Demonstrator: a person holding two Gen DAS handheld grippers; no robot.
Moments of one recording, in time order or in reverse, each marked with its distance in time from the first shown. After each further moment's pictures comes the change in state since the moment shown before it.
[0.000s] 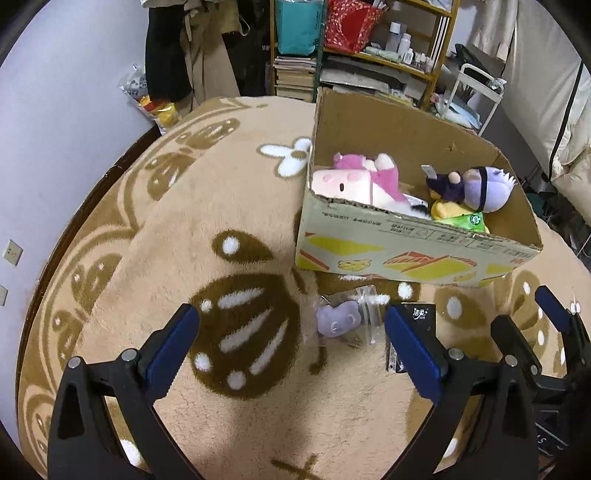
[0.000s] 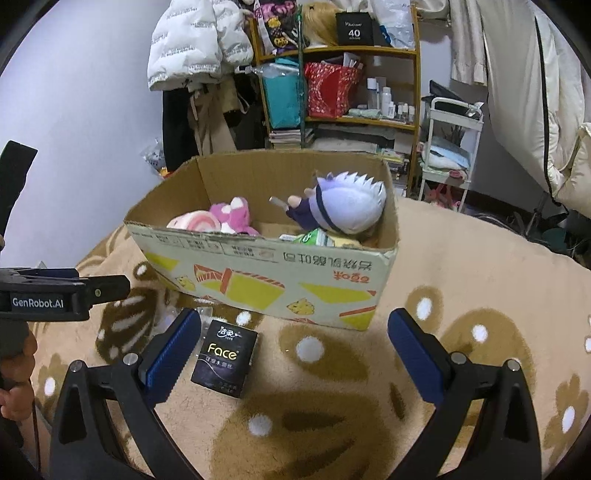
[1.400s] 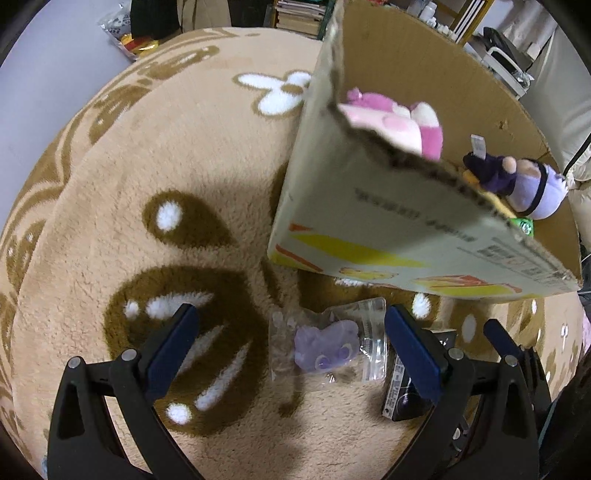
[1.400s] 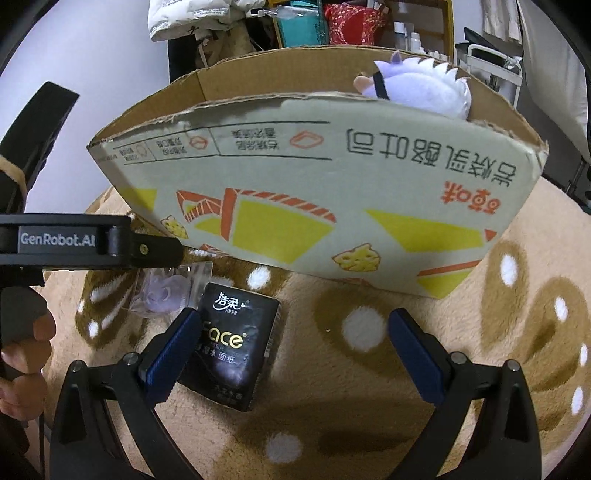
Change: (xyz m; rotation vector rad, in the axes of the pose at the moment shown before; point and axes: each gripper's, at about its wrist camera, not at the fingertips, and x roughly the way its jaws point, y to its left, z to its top) left arm 0.089 0.003 0.017 -0.095 0.205 -0.095; right arm 0.086 0.015 -0.023 -0.010 0.186 0.081
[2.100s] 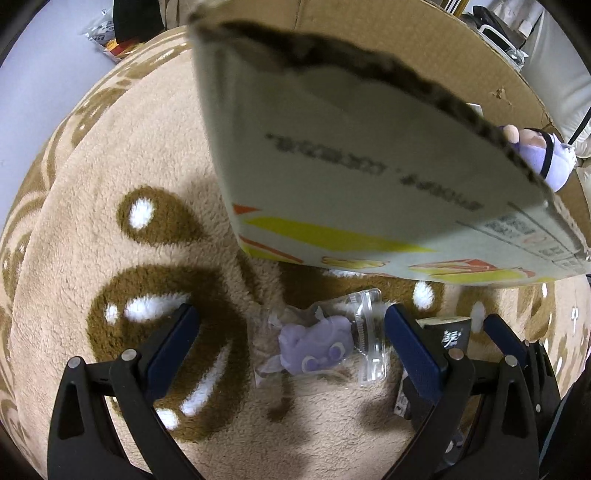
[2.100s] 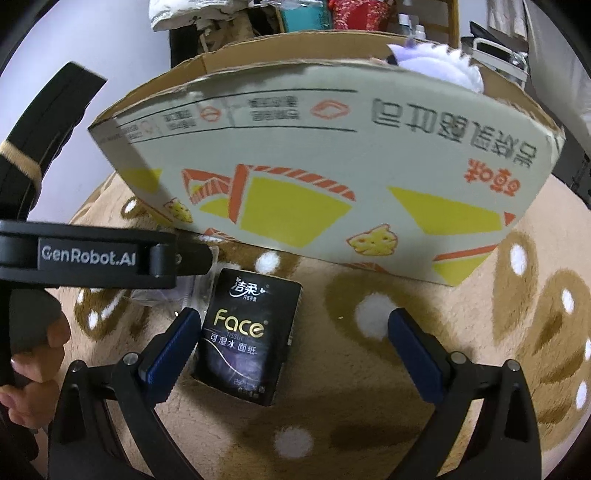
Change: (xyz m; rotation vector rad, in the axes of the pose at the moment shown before) left arm 0.013 -0.028 -0.002 0.058 0.028 0.023; right arm 0.008 0.026 -0.011 0.009 0.044 0.002
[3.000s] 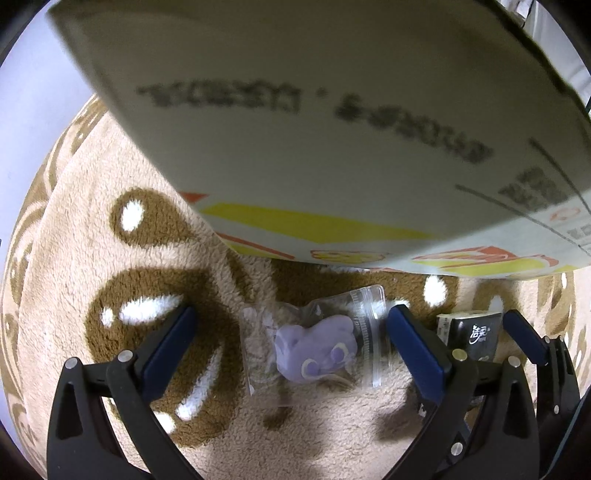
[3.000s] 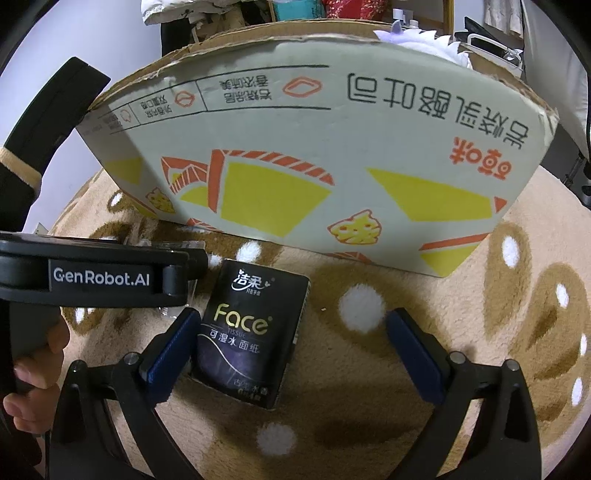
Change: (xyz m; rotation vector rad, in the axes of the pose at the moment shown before) left arm 0.025 -0.028 -0.007 0.053 0.023 0.059; right arm 0.009 0.000 -0.006 -0.007 0.025 -0.036
